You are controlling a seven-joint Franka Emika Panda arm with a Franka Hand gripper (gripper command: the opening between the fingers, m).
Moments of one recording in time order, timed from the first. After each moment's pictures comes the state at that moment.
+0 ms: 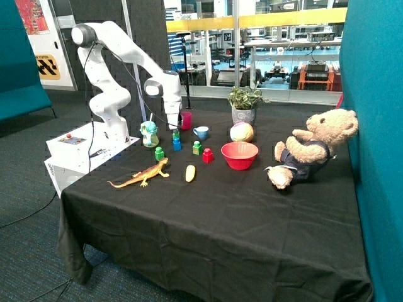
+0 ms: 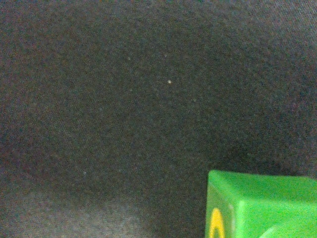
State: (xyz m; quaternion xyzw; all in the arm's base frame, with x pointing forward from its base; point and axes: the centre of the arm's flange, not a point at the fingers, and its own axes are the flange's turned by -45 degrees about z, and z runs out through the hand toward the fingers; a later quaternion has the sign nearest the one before) arm 0.376 0.033 0.312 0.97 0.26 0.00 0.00
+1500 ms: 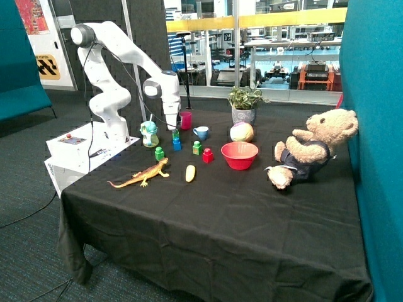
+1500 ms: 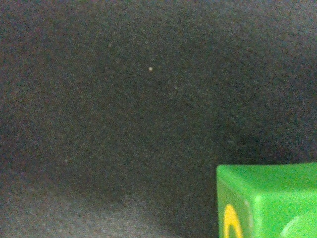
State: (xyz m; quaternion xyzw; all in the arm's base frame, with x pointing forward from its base) arm 0.375 0.025 0.313 0.97 0.25 0.00 0.00
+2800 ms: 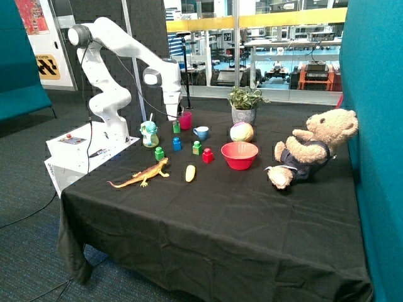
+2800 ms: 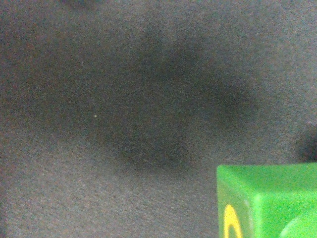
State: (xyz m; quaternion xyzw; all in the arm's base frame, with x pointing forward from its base) arm 0.401 0.004 0.372 0.97 0.24 0.00 0.00
